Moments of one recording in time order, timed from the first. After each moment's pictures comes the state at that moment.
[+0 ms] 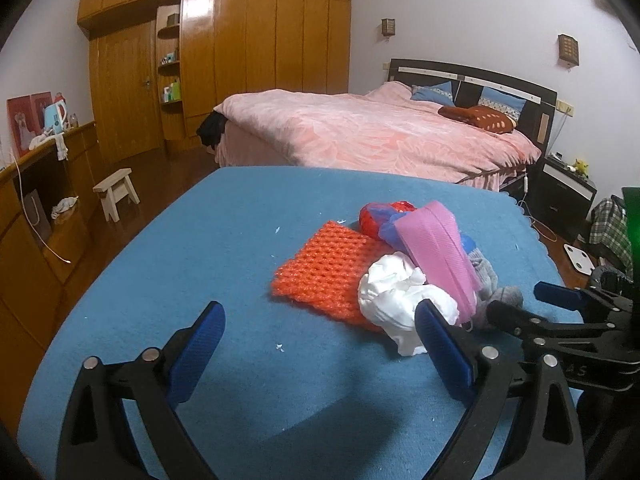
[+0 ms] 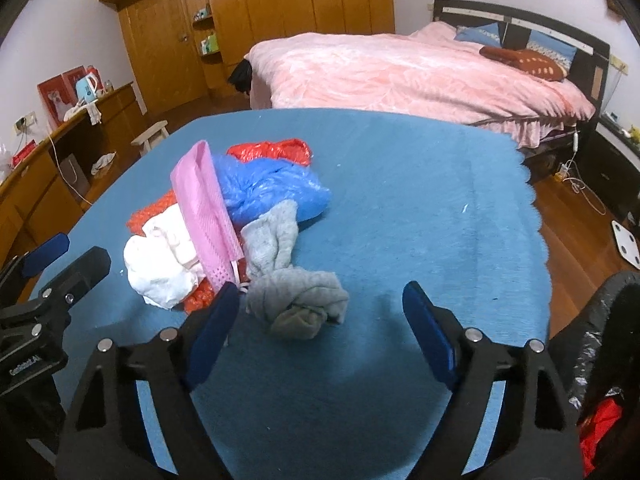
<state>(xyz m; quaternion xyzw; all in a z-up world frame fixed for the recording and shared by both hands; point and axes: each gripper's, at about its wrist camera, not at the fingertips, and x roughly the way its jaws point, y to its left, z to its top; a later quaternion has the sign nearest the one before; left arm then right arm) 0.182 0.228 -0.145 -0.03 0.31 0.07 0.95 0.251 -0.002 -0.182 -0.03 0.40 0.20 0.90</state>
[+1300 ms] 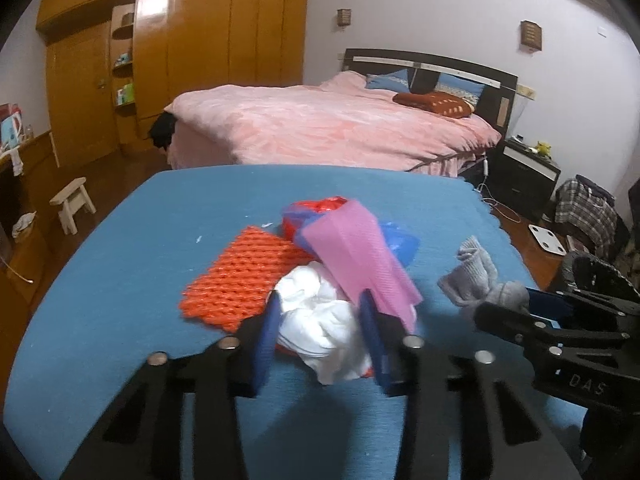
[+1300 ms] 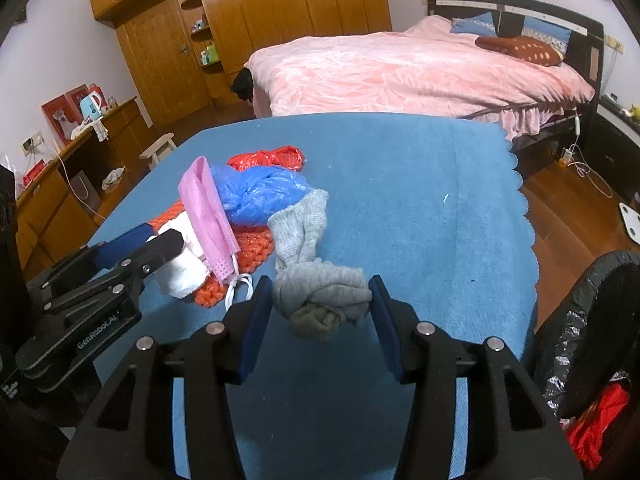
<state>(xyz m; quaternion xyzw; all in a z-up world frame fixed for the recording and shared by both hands) 0.216 0.183 -0.150 -0.02 0.32 -0.02 0.95 0.238 -0.033 -0.167 0.01 0.40 0.21 0.89</state>
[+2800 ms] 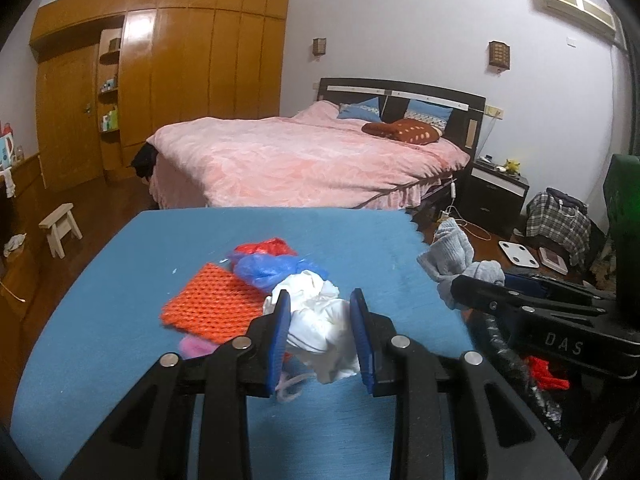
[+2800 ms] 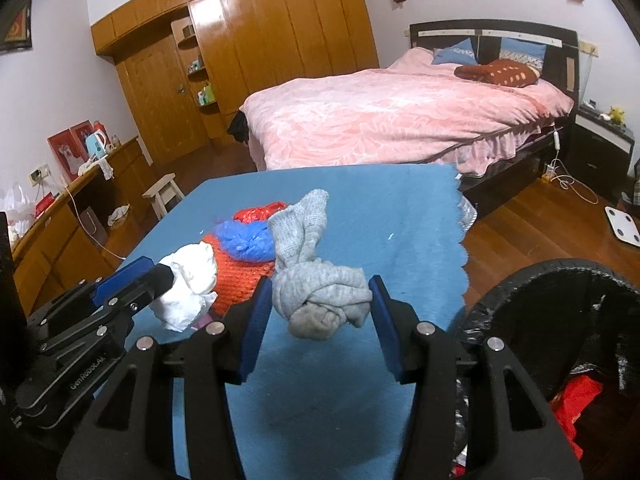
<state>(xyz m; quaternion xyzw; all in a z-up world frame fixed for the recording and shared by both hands) 0.159 0.134 -0.091 -0.02 0.27 -0.06 0.96 0.194 -0.090 -0.105 0.04 0.34 0.19 0.92</state>
